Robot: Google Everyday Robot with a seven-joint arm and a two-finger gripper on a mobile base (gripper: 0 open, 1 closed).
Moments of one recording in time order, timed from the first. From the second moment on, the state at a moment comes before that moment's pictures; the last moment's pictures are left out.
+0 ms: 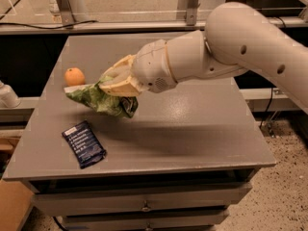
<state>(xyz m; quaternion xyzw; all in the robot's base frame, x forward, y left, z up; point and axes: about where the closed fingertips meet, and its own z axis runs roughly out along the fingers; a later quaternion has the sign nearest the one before) 0.489 0.090 0.940 -0.63 0.55 0.31 0.46</state>
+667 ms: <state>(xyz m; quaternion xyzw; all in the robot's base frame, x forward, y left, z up) 0.472 0.140 0.902 -0.67 0.51 0.31 0.44</state>
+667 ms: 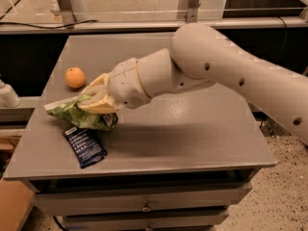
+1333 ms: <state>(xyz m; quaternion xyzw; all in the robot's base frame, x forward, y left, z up) 0.493 0.158 0.887 -0.68 0.49 0.30 0.45</state>
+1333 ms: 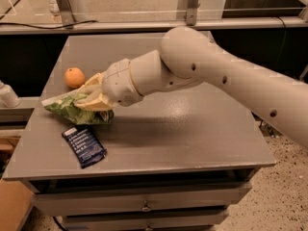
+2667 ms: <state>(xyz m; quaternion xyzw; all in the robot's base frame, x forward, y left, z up) 0.499 0.119 0.899 -0.67 0.49 0.32 0.46</state>
